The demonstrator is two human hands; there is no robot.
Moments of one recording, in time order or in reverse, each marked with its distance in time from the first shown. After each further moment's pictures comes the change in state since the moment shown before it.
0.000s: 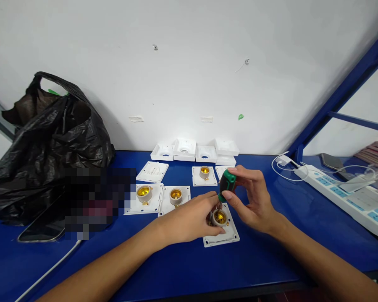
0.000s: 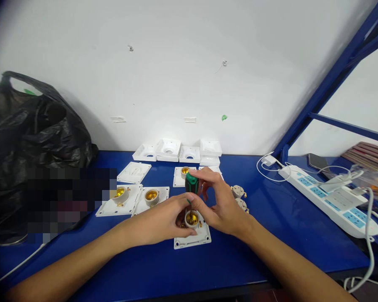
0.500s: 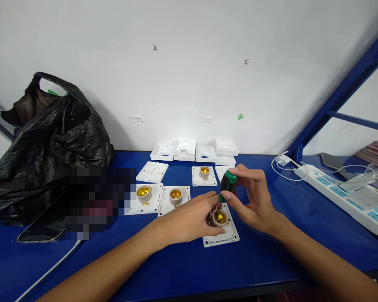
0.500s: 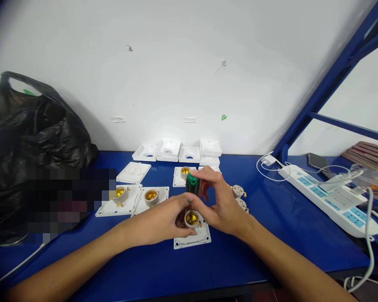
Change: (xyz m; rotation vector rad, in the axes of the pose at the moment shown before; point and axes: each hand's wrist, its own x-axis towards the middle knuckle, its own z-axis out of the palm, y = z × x) left_hand 0.000 -0.002 0.002 0.041 0.008 -0.016; right_hand 0.004 -0.001 -0.001 0.057 -0.008 -0.042
